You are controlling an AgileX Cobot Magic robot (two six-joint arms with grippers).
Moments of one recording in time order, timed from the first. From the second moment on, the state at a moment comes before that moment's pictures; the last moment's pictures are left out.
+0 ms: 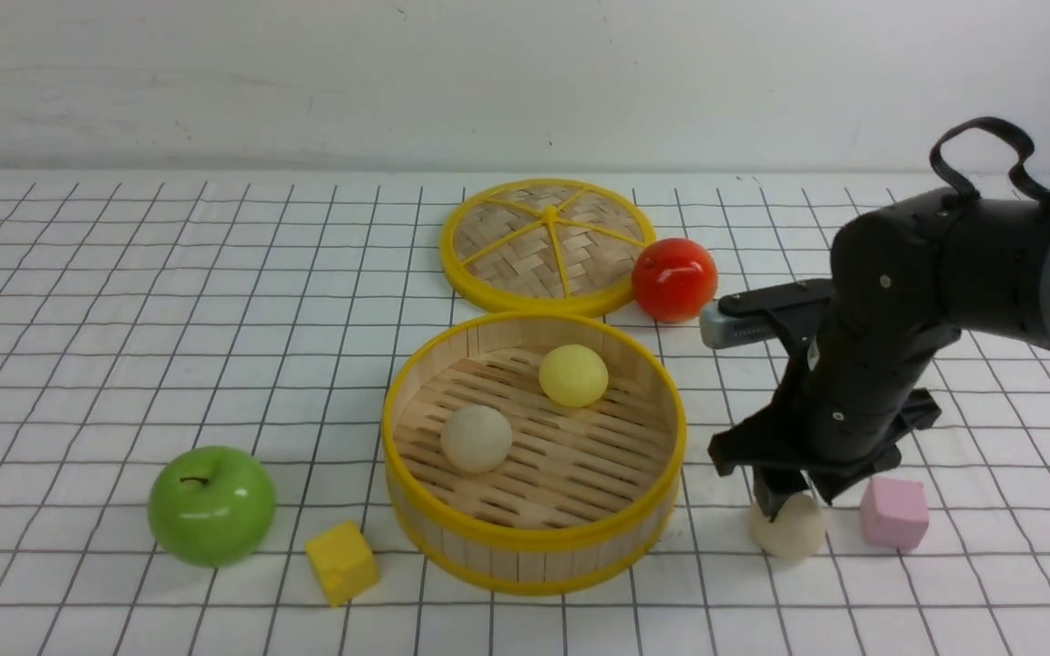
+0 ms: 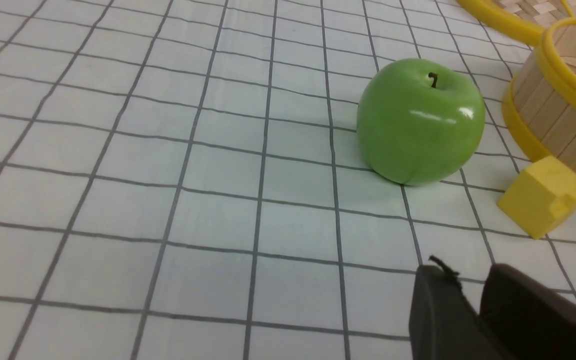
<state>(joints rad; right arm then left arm) 0.38 1.86 -1.29 0.00 0.86 0.15 -0.09 -0.02 0.03 0.05 0.38 -0.27</state>
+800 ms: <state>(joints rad) 0.38 1.79 -1.43 0.20 0.89 0.08 -0.09 -0.02 0.03 0.05 0.38 -0.27</state>
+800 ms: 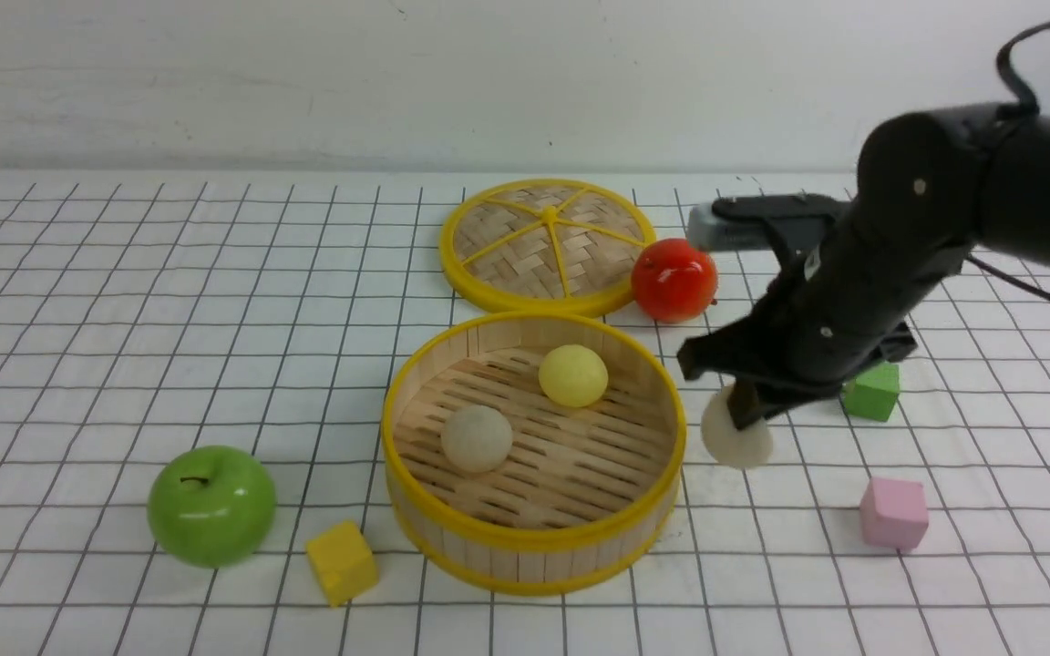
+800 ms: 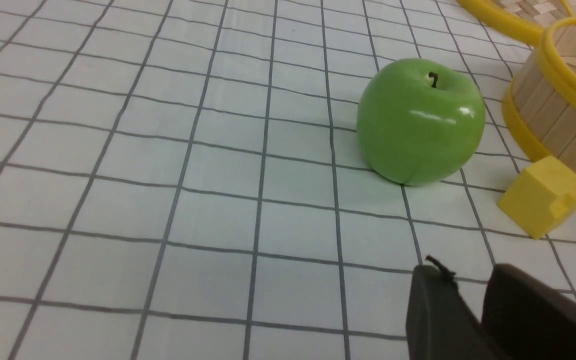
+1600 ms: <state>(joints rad) 0.43 1.90 -1.44 0.50 0.76 -0.19 -0.09 -0.02 0.03 0.05 0.38 -0.27</state>
